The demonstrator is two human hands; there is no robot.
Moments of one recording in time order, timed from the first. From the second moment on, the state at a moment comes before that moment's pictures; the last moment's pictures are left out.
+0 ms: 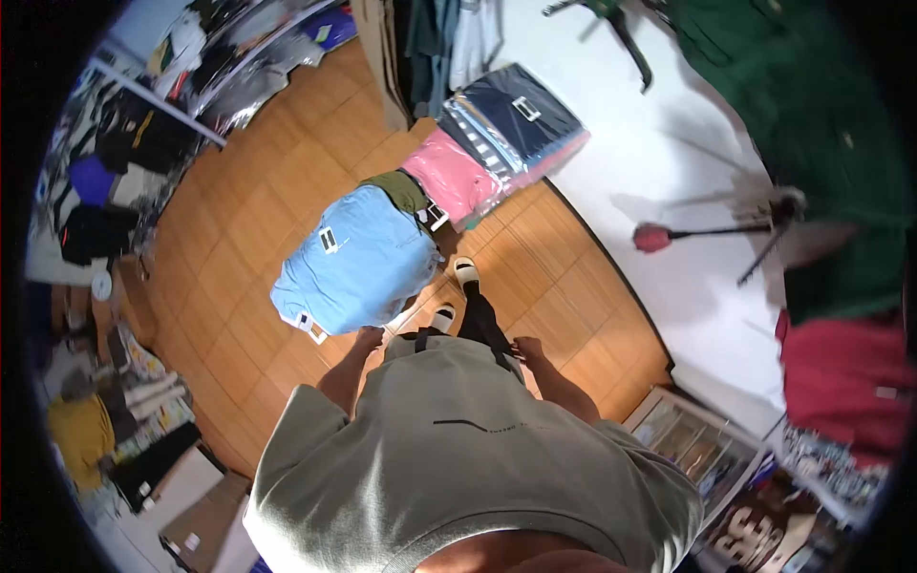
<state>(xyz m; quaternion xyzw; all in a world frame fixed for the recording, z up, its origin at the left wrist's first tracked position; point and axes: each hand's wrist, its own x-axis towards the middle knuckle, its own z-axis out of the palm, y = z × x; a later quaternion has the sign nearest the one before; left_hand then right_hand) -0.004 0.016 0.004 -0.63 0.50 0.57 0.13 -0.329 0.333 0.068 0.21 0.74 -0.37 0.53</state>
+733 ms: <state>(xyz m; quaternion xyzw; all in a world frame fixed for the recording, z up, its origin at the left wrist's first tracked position) -0.344 -0.073 -0.222 -0.41 0.32 0.77 -0.36 -0.577 -0.044 -0.002 -0.17 0.79 -0.24 0.54</state>
